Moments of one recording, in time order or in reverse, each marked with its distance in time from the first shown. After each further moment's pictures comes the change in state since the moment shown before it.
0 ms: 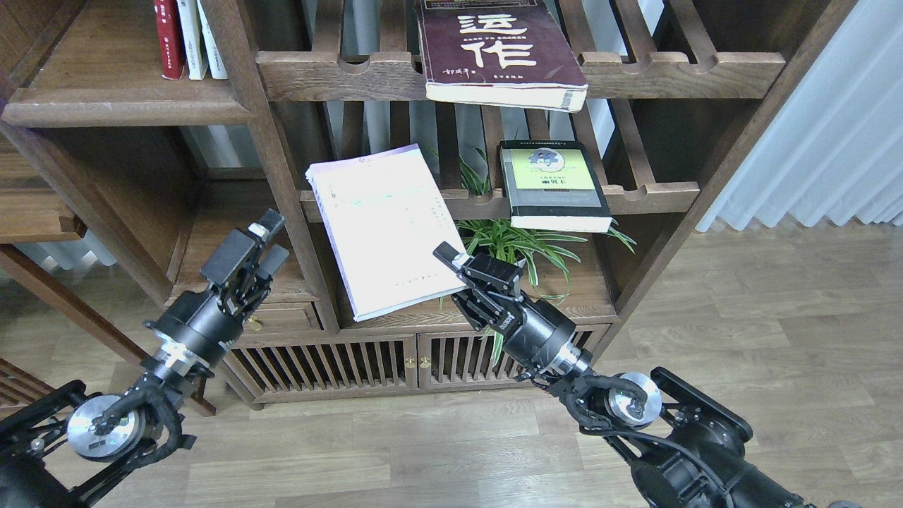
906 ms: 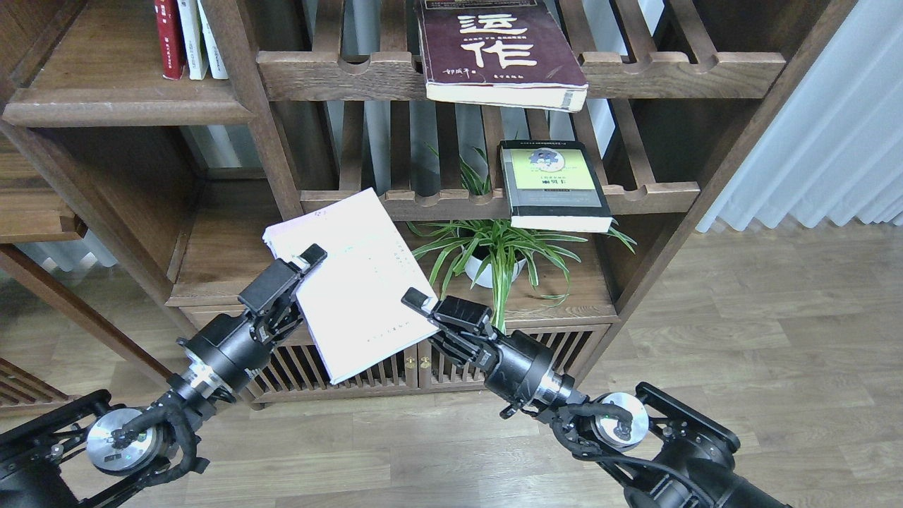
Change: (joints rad) left arm -0.033 -0.003 0.145 -0.014 -0.006 0.000 0.031; right arm -0.017 0.013 -0.081 0.007 -0.058 0.000 -0.017
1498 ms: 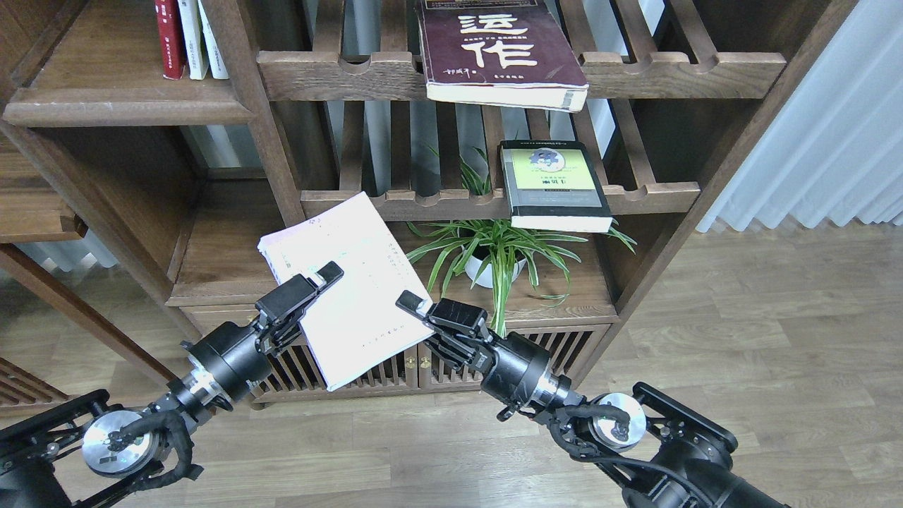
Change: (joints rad) left arm -0.019 0.025 0.041 0.009 0.058 0.000 0.018; right arm 0.001 0.001 -0.018 0.004 -0.007 0.000 -0.005
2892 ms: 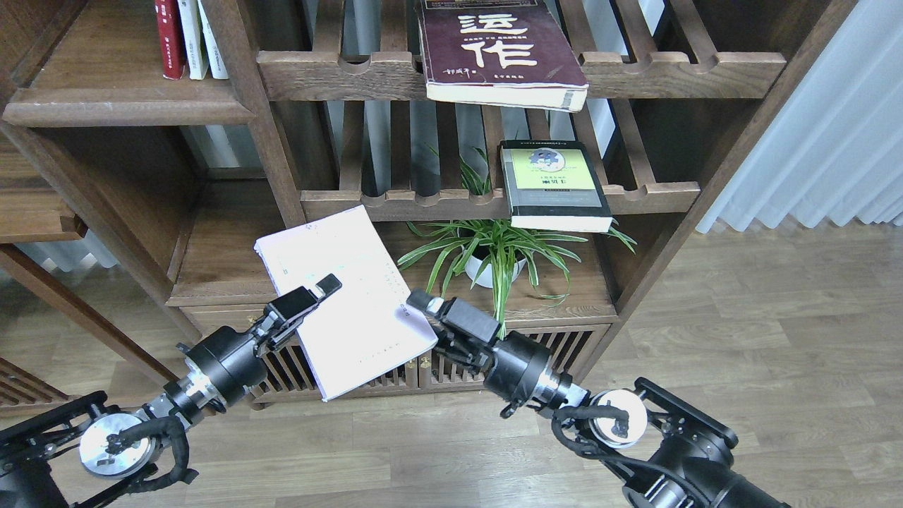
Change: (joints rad) left arm 0.002 0.010 -0.004 0.030 0.050 0.000 -0.019; right arm -0.011 0.004 0.079 -0.035 -0.131 0.000 0.047
